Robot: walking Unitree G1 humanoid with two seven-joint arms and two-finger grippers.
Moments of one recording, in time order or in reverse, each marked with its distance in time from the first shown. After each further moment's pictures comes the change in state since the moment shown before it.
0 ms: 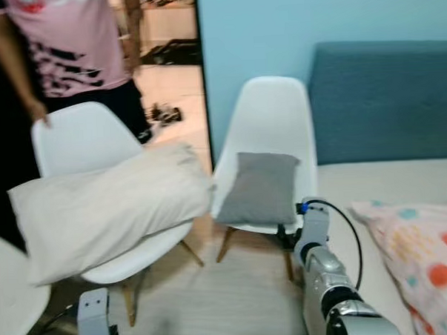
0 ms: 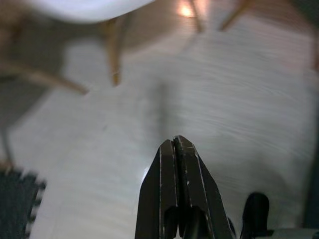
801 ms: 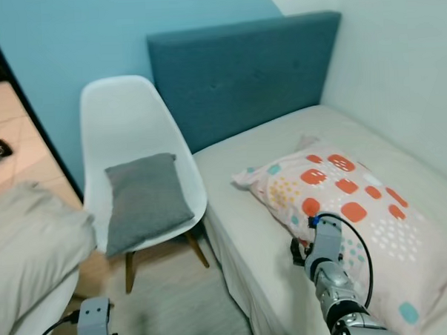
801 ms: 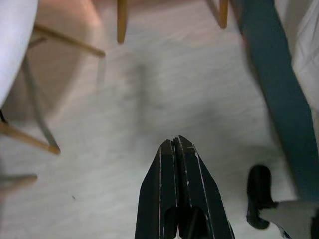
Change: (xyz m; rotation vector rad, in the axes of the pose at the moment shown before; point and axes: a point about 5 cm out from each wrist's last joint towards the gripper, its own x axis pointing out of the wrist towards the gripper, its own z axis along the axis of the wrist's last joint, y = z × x) left arm -0.005 0.006 -0.013 0.012 0.014 -0.002; right arm -0.010 -0.014 -0.029 0.063 0.075 -0.111
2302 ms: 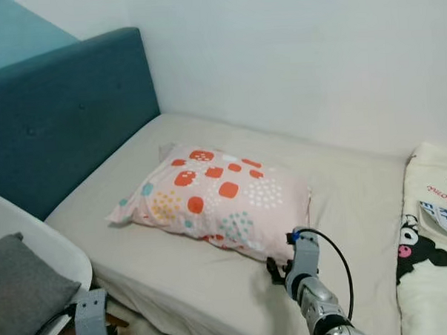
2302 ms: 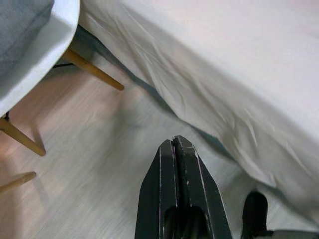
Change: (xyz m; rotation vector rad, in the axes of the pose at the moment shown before) left arm 0.004 0.000 0.015 -0.042 -0.053 0.018; right arm -0.007 0.026 -0.031 -0.008 0.094 0.202
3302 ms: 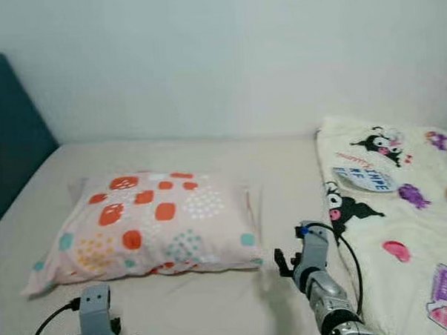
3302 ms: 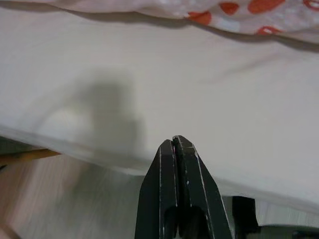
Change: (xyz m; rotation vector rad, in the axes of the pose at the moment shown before) left arm 0.001 -0.003 -0.002 0.003 0.031 0.007; right arm 0.000 -0.007 0.012 0.019 -0.053 -0.022
